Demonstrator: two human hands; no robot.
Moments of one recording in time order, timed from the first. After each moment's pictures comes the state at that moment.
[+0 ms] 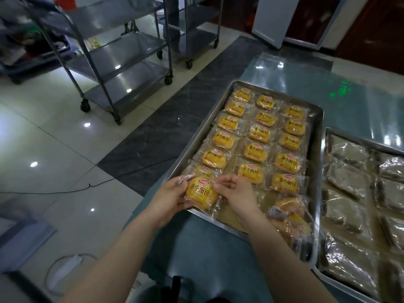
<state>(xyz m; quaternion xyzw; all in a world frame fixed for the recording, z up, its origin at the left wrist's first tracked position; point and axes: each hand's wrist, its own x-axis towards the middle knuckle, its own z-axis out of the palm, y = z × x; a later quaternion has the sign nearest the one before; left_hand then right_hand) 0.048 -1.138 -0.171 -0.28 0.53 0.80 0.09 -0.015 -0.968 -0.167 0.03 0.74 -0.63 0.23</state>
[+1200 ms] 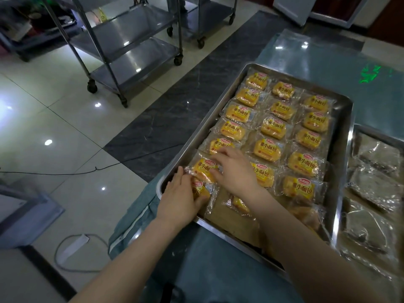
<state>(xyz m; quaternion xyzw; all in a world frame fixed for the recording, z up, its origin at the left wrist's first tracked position) 0.027 -1.115 -0.198 -0.19 0.94 0.27 0.06 -0.099 -0.991 -0.194 -0.33 0.93 -0.15 0.07</state>
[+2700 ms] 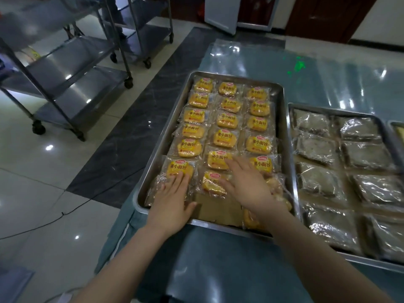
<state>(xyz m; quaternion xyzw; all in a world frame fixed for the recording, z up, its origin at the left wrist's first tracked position) 0.027 -1.105 -0.193 0.04 0.98 0.18 0.09 -0.041 -0.896 -0.181 -0.16 0.98 -0.14 0.06</state>
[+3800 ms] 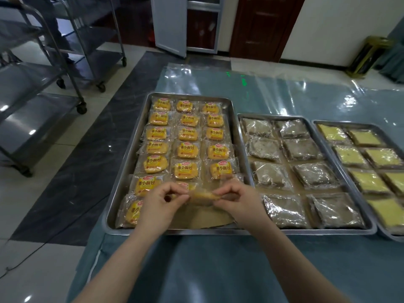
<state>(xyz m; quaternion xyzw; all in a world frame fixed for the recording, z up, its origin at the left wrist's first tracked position) 0.024 -1.066 -0.139 0.04 0.78 0.63 -0.01 0.038 -0.861 -0.127 0.01 0.81 -0.59 0.01</state>
